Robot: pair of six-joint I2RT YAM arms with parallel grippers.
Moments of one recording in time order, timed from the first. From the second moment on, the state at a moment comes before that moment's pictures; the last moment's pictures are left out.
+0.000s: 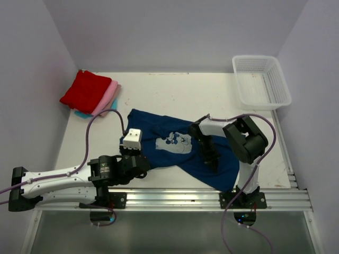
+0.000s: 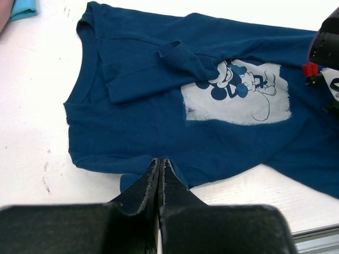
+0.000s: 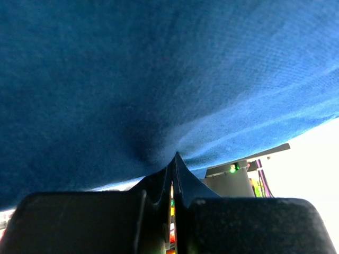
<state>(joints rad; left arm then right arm) -1.32 0.86 0.75 -0.78 -0.96 -0.88 0.61 1.95 1.08 -1.19 0.05 0.43</state>
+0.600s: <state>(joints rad) -1.32 0.81 0.63 -0.79 -0.91 -0.99 0.62 1.94 1.13 -1.17 0.06 0.44</state>
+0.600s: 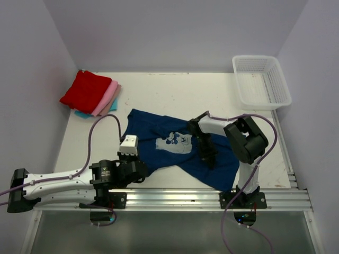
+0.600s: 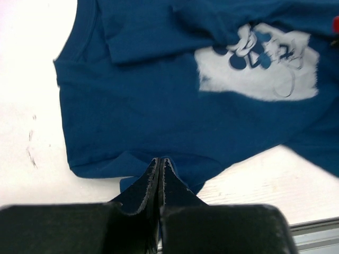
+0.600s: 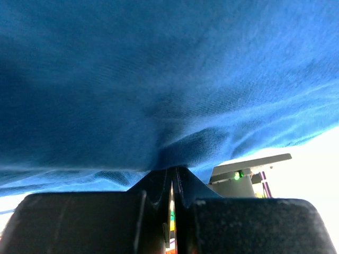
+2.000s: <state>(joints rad) -0.64 1.41 0.57 0.11 -0.58 -0.56 0.61 1.94 1.13 -1.15 0.03 0.38</state>
